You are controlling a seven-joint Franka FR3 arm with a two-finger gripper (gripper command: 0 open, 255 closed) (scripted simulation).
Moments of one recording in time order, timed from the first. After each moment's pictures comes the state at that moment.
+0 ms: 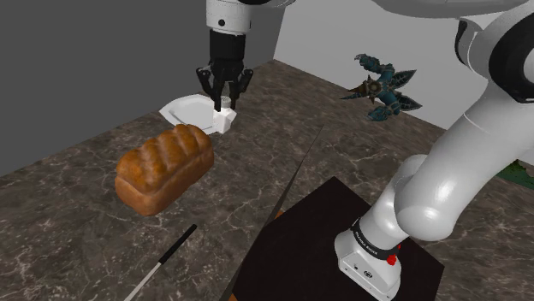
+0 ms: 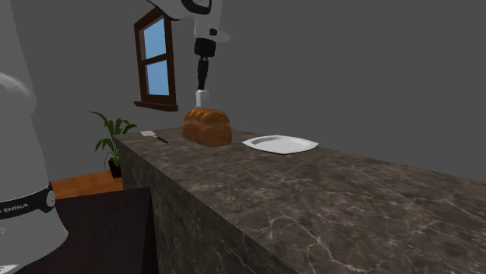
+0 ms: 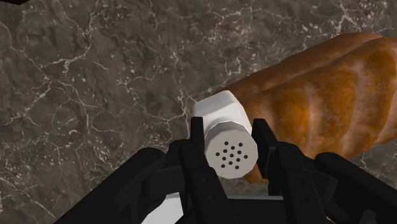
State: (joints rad) arm 0.28 -0.01 0.20 -1.81 0.09 1.68 0.57
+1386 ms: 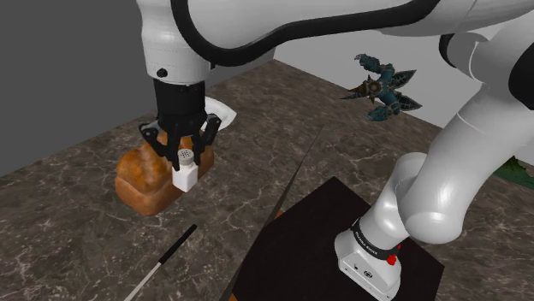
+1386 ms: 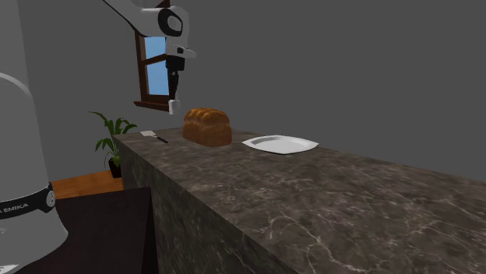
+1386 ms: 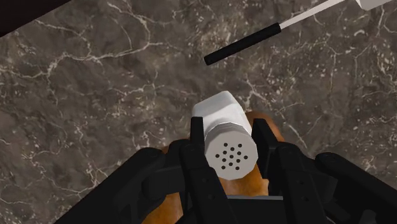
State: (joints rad) arm 0.45 0.04 0.37 -1.87 0.11 1.82 0.89
